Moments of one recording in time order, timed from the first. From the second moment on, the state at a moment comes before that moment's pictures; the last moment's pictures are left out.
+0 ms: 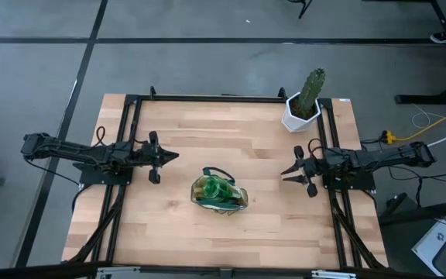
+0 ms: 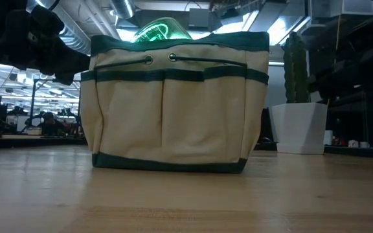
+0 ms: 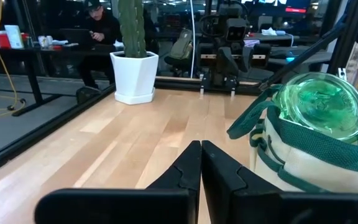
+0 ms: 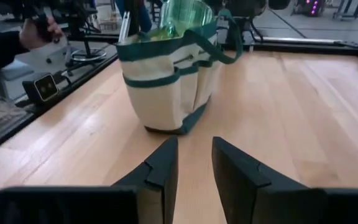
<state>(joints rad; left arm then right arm) -0.06 0.39 0.01 0.34 -0.24 -0.06 0.14 0.26 0.01 0.03 -0.11 0.01</state>
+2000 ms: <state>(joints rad) -0.06 0.40 0.01 0.34 -0.24 -0.06 0.21 0.29 0.01 0.03 -0.09 -0.38</state>
